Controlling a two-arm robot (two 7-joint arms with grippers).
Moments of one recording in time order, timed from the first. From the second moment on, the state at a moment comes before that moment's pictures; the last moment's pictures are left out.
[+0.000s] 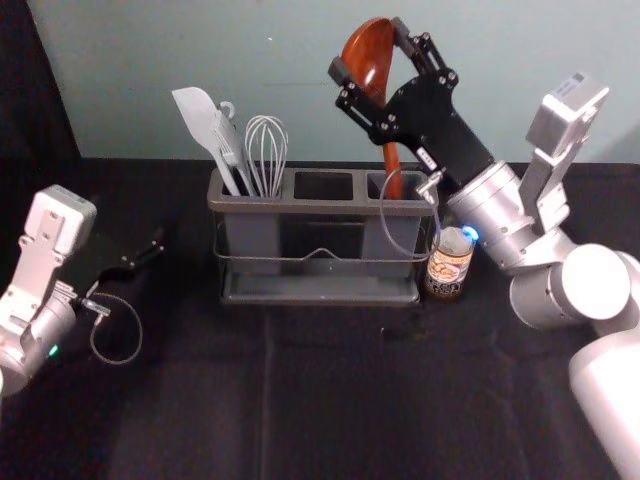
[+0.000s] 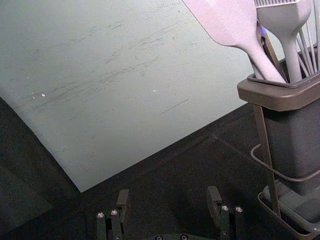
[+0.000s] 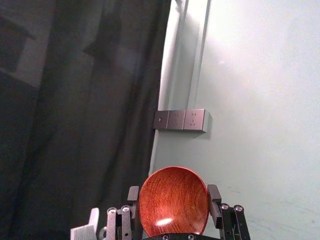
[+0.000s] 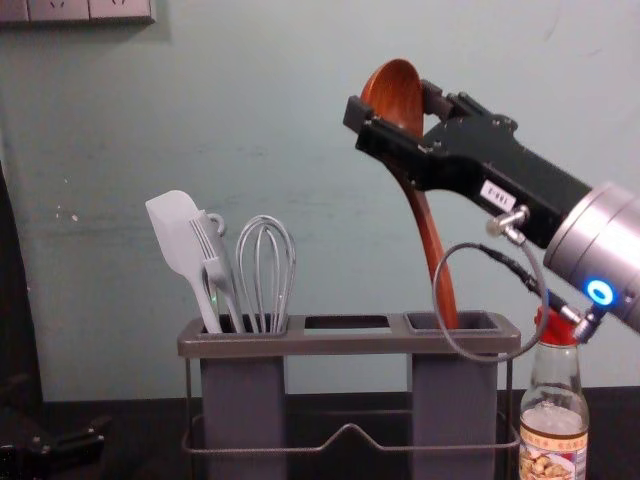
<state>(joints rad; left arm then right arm) -0.20 0.60 0.45 -1.41 -0.25 -0.12 0.03 0.43 0.16 -0.32 -1.29 0.31 -0.51 0.50</state>
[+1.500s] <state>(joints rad) -0.20 0.60 0.45 -1.41 -0.25 -0.12 0.03 0.38 0.11 -0.28 -1.09 0.34 -0.67 0.57</state>
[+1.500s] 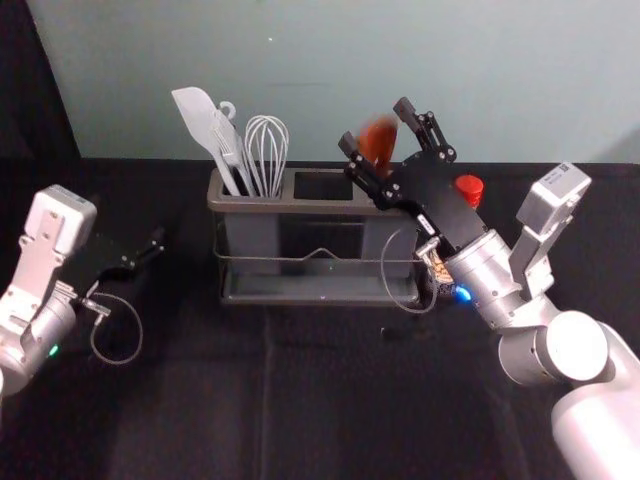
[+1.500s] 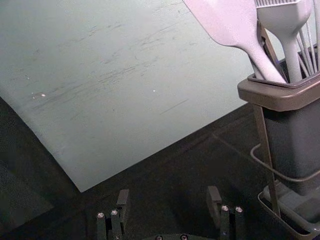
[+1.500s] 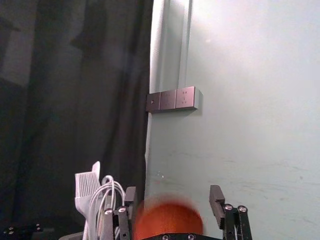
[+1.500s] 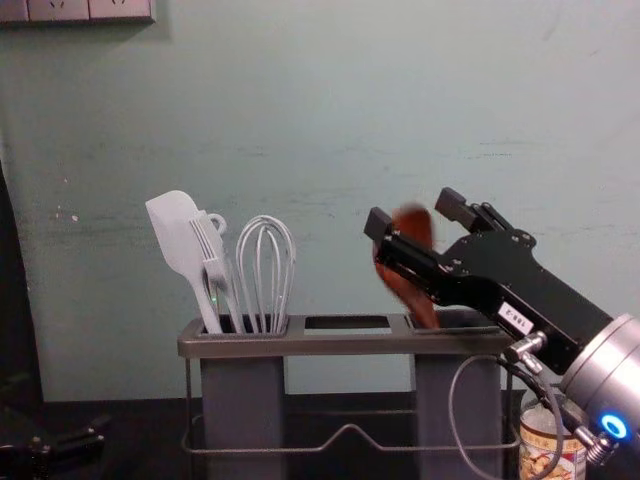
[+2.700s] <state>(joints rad) -0.20 0.60 0.45 -1.41 -0.25 -0.12 0.03 0.42 0.21 -0.17 -1.23 0.31 -0.65 0.50</state>
